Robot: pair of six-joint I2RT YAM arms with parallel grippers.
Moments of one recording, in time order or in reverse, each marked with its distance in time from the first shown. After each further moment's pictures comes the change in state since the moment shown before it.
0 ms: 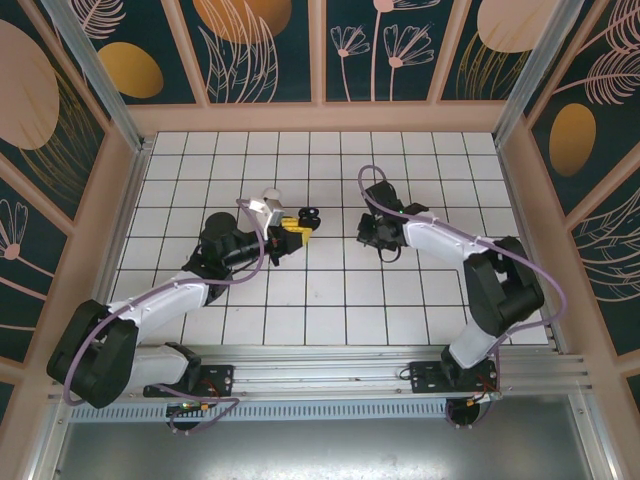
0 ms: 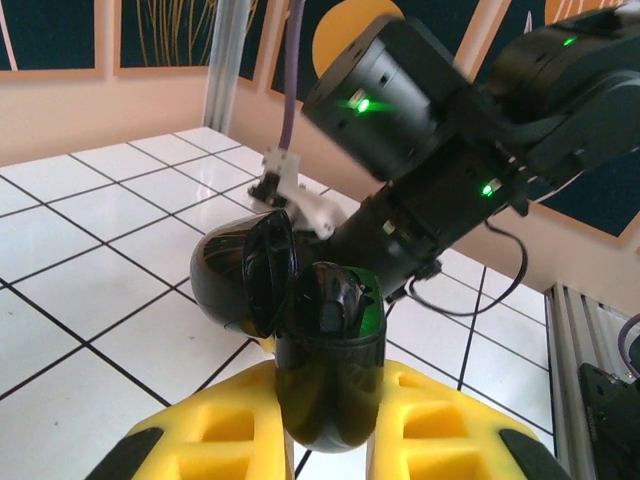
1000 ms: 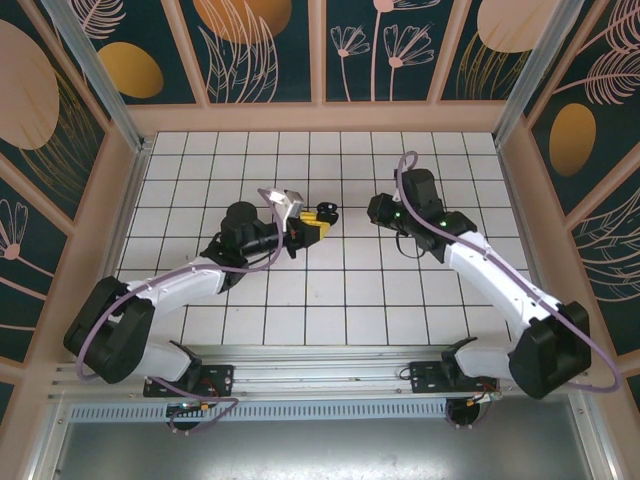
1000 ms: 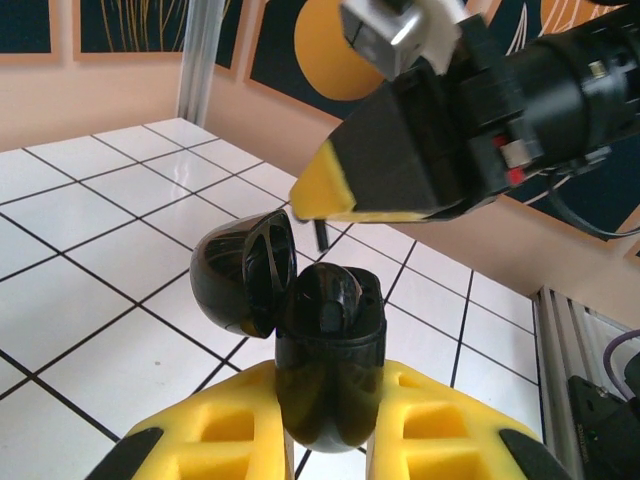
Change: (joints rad) left arm -0.074 0.151 0.133 0.003 -0.033 -0.026; right arm -0.043 -0.383 -0.053 0.097 -0.085 -0.097
